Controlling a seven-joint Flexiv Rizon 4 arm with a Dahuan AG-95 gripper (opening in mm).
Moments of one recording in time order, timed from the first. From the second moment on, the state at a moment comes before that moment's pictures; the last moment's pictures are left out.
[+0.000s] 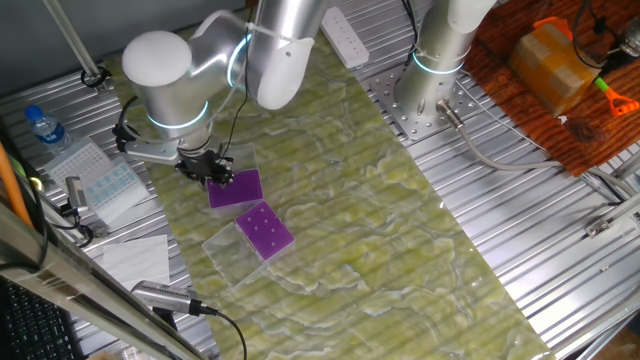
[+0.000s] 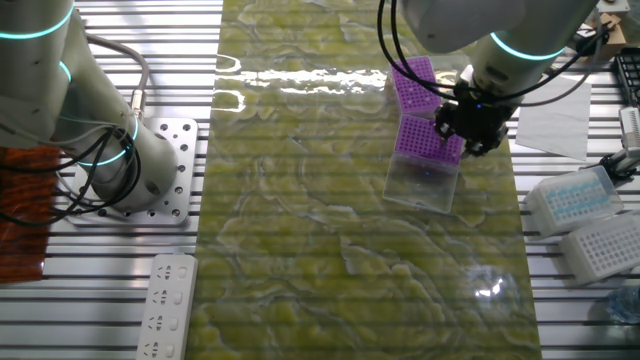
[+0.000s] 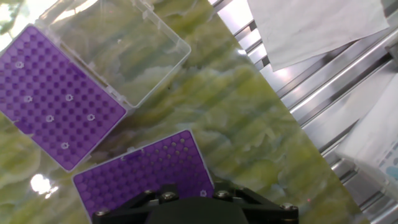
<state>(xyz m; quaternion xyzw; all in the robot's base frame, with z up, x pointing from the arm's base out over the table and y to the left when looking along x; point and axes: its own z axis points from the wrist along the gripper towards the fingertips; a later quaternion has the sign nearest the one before) 0.606 0.020 0.061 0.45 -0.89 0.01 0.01</state>
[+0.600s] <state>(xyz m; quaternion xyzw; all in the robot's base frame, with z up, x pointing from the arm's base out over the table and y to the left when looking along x) 0.610 0.017 0.053 0.46 -0.89 0.01 0.00</state>
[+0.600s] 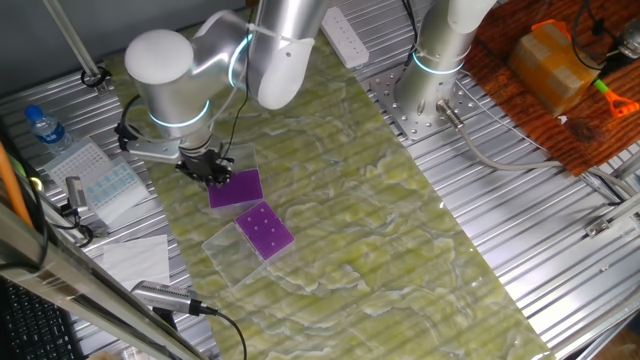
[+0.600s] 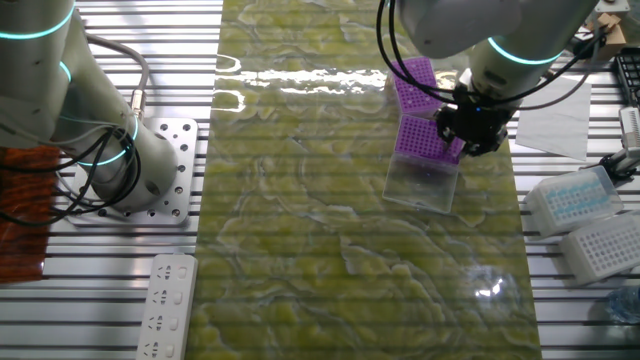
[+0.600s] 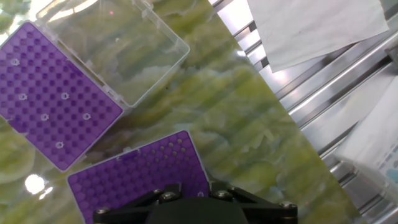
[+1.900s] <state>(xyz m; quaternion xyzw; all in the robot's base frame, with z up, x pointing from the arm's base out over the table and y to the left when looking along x) 0.600 0.013 0.069 0.46 -0.89 0.01 0.01</state>
